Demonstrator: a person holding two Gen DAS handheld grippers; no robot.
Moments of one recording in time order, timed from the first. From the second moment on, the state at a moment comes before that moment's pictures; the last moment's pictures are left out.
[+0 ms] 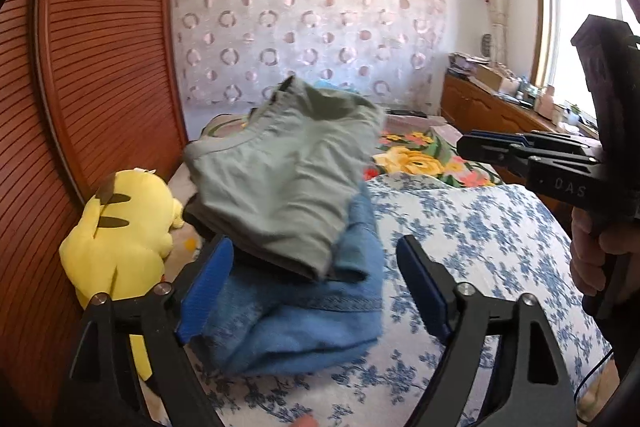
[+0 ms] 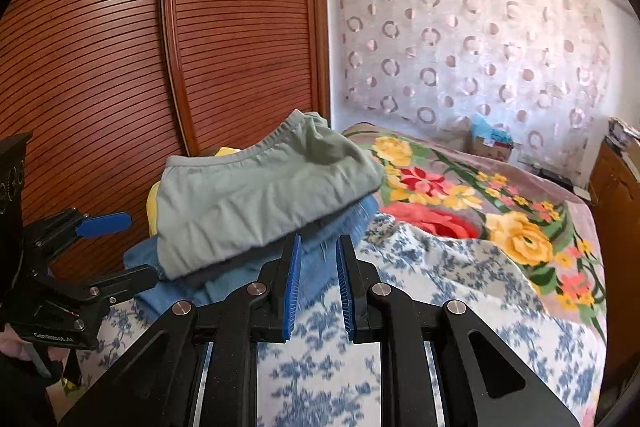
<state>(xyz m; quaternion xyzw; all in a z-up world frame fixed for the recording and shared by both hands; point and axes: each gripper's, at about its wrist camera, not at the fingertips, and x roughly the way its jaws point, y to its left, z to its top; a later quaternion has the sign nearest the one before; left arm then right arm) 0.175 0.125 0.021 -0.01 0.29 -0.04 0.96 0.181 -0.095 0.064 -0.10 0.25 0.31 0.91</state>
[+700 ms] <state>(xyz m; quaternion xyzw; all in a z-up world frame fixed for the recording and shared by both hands) 0.129 0.064 0.005 0.00 0.30 -0.09 0.95 0.087 -0.138 0.040 -0.08 0.26 0.21 0.94</state>
